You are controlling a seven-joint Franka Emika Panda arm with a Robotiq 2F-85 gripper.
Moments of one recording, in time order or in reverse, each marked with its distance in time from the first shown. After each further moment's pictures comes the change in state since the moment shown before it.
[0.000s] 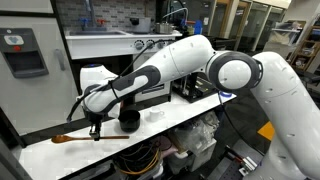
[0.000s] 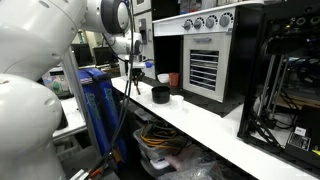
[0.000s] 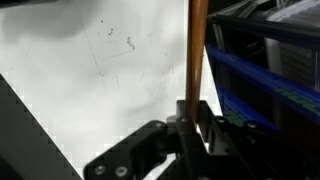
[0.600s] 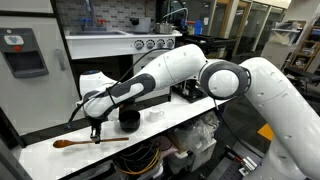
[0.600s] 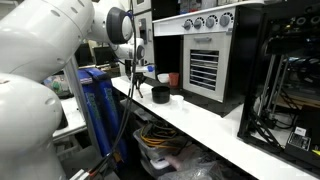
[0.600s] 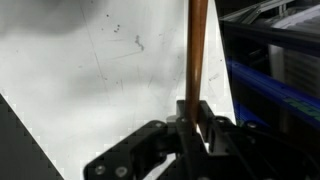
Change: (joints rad) arm 0.007 0.099 -0.002 0.097 -0.027 -0.026 -0.041
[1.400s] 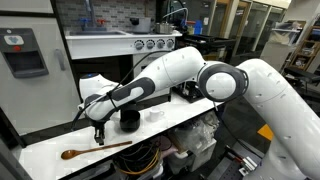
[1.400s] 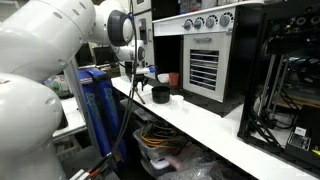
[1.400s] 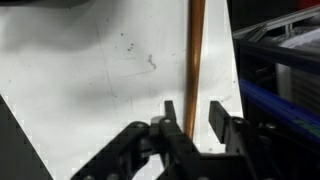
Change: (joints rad) arm 0.004 0.022 -0.011 0.017 -0.057 -0.039 -0.009
